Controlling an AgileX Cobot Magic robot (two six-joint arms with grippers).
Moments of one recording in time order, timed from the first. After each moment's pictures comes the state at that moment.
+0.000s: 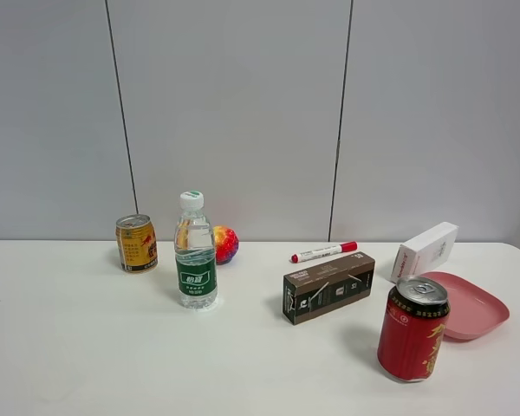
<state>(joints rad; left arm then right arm) 0.17 -0.01 -0.51 -0.09 1.06 0.09 -0.01 0.00 -0.50 0.05 1.06 0.00</state>
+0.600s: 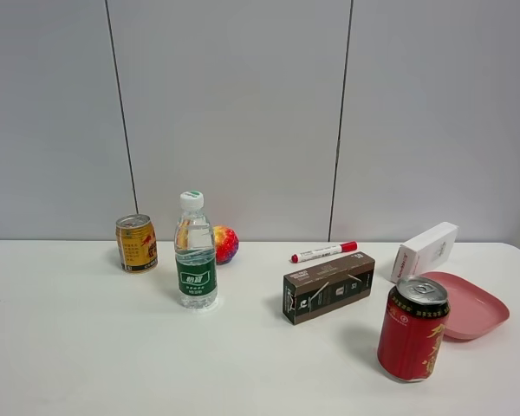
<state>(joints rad) 0.17 -0.01 -0.51 -0.09 1.06 0.09 -0.01 0.00 -0.50 0.05 1.06 0.00</state>
